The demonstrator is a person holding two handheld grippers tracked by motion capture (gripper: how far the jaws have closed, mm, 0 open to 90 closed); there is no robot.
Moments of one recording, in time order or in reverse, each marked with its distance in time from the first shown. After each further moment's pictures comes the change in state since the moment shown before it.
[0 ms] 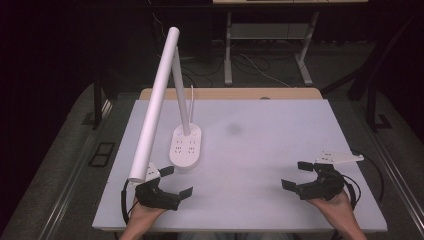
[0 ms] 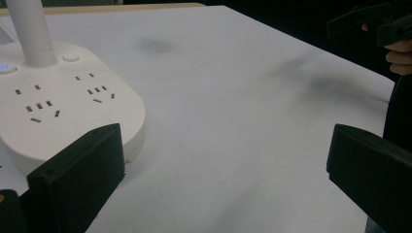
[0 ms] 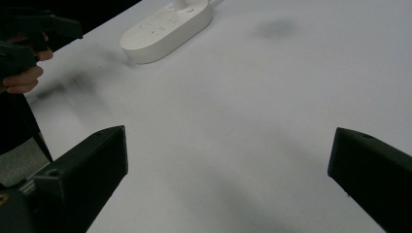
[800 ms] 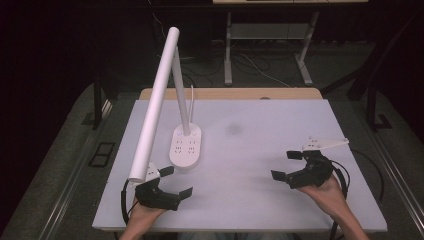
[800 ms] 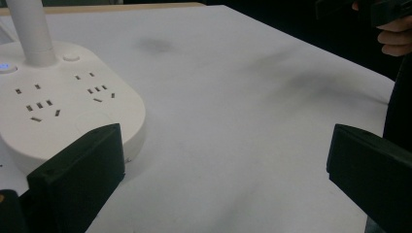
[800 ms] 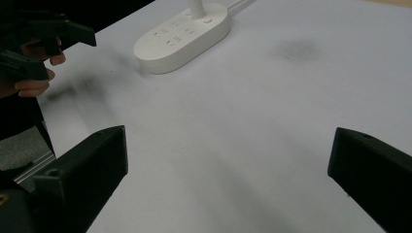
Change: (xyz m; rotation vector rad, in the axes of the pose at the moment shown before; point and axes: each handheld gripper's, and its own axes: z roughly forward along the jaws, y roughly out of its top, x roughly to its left) left arm 0.000 0.000 -0.001 0.000 -0.003 0.002; right arm 0.007 0.038 0.019 0.039 0.042 -0.074
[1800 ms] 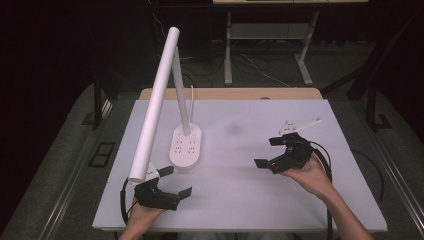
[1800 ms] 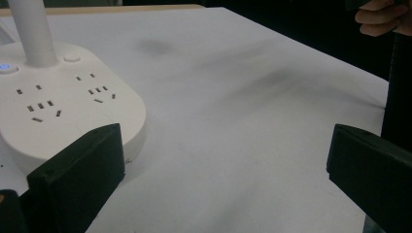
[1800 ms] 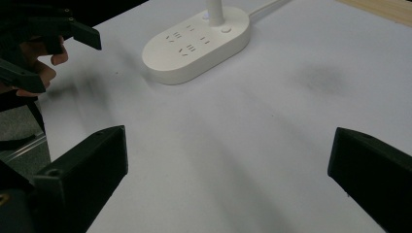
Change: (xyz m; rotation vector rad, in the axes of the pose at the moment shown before) left arm 0.001 0.000 -0.001 -0.007 -0.003 -0.008; right arm 0.006 0.051 0.036 0.083 0.040 -0.094
